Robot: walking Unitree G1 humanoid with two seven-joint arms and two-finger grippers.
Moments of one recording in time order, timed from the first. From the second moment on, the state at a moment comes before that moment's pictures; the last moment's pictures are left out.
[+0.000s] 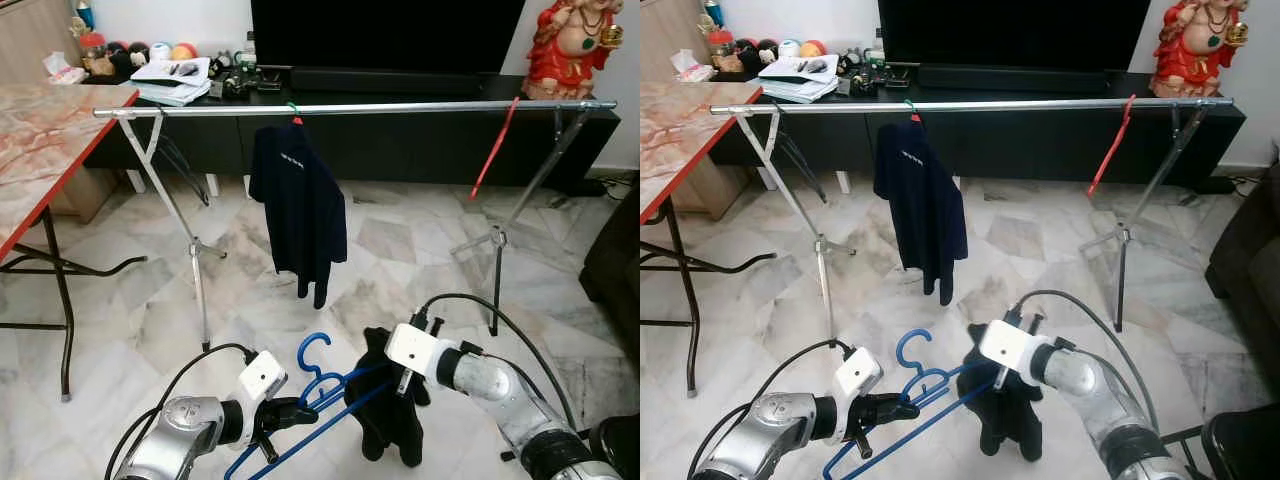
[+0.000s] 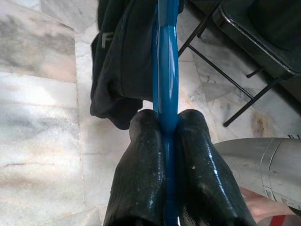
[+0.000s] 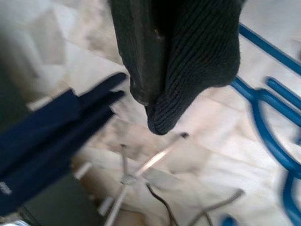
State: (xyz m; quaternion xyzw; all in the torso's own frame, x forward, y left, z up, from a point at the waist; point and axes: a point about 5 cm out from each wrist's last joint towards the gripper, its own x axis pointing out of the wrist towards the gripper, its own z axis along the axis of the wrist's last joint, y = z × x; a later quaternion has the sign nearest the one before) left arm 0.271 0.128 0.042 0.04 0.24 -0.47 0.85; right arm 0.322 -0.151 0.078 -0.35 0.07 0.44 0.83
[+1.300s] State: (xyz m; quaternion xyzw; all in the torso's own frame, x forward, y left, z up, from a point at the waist) left arm 0.275 0.133 0.036 0.07 0.22 -0.43 0.87; right arm 0.320 -0.168 0.059 -0.39 0.16 0.38 0.82
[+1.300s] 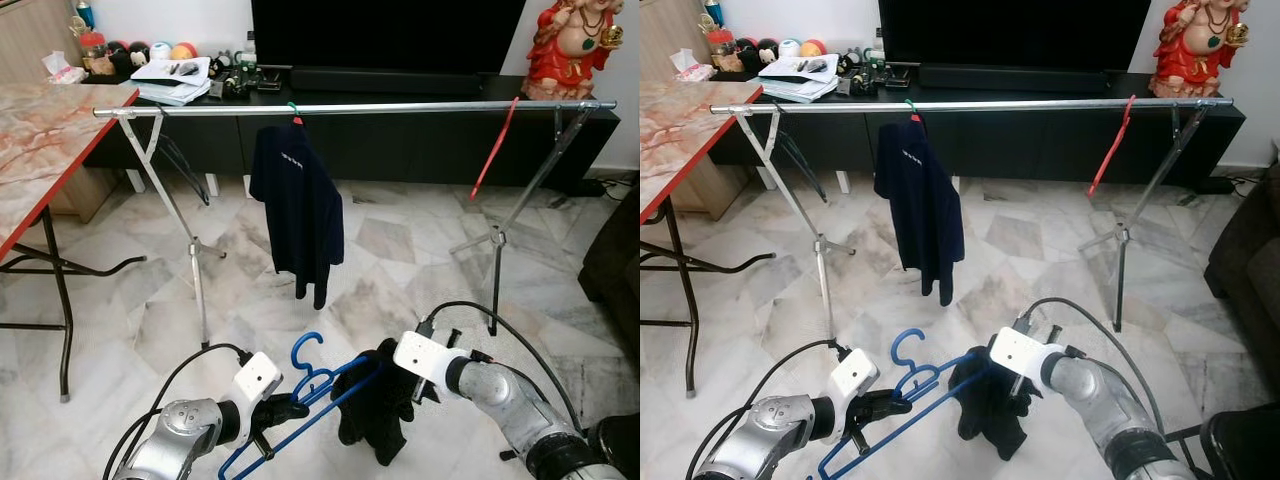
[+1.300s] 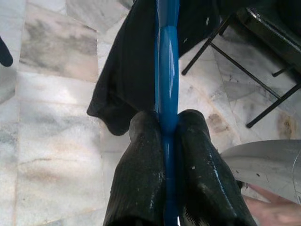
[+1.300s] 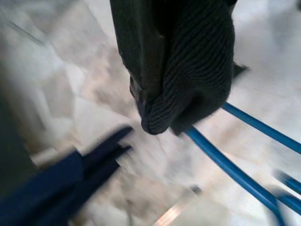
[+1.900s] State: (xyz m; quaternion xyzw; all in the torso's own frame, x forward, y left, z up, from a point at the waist) left arm 0.275 0.133 0.039 0.04 0.22 -0.44 0.87; right arm 0.328 -0.178 0.085 -0.44 0.11 0.39 0.80
